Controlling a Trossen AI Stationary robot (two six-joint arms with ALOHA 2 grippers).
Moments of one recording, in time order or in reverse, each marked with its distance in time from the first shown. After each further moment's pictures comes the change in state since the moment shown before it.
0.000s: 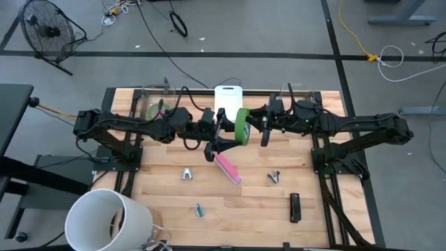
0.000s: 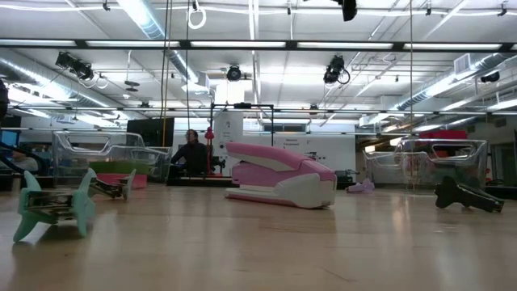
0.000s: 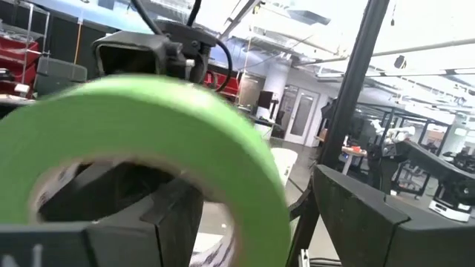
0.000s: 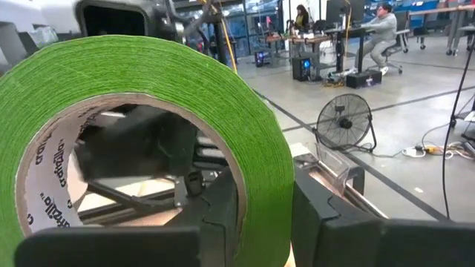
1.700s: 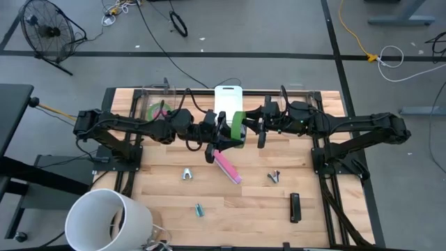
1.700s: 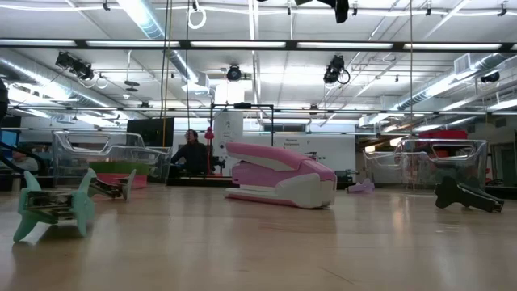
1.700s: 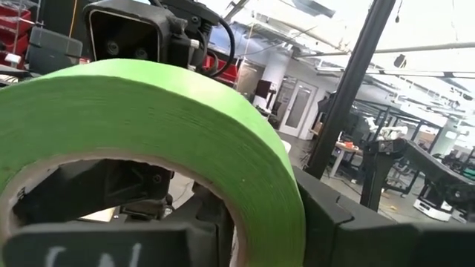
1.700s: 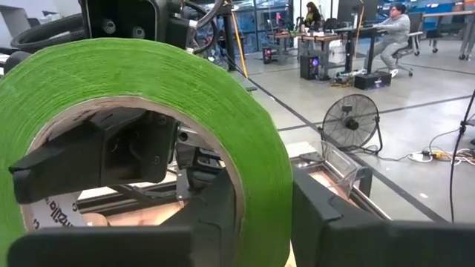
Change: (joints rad) left arm -0.001 0.000 -0.001 -0.042 0.004 -0.056; right arm 0.000 0.041 0.000 0.033 -0.037 -0.025
